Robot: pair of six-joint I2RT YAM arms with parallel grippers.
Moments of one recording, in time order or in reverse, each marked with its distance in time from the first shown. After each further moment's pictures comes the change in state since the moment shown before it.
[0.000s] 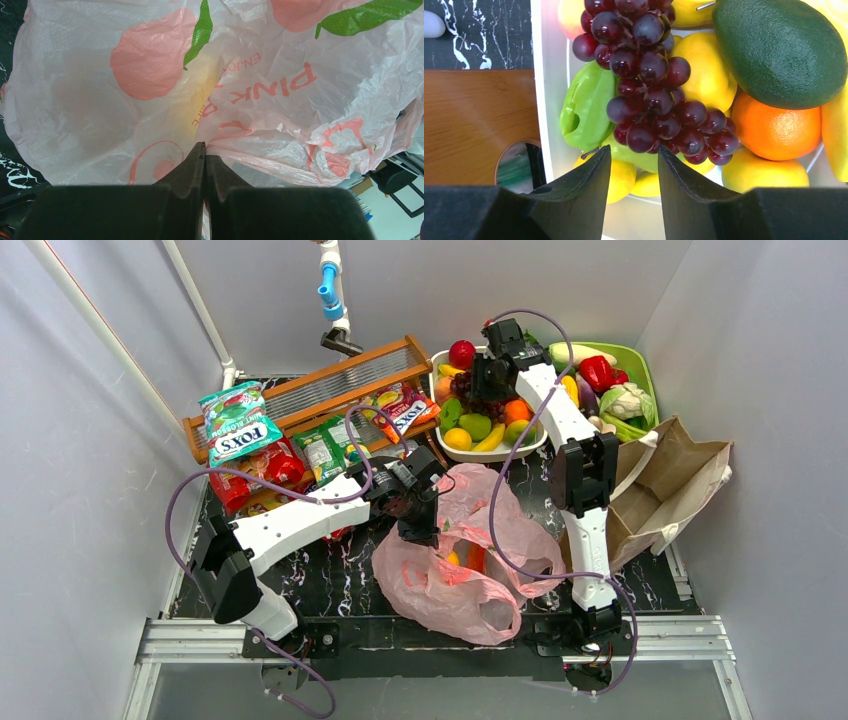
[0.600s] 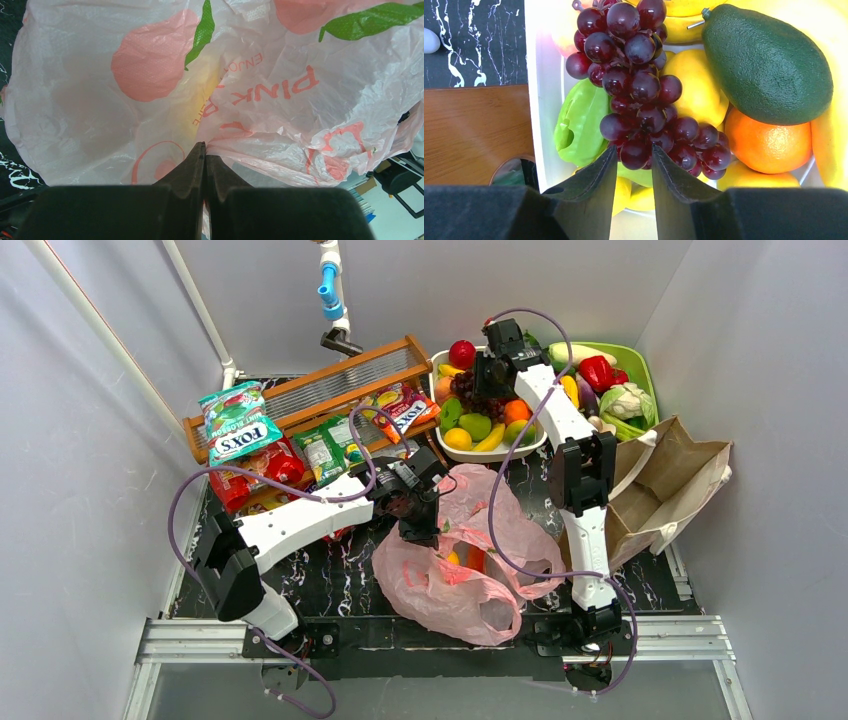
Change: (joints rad) left arm 0.000 0.019 0.000 0.000 0.000 0.008; right arm -0.002 0.022 0.006 0.044 0.037 -0.003
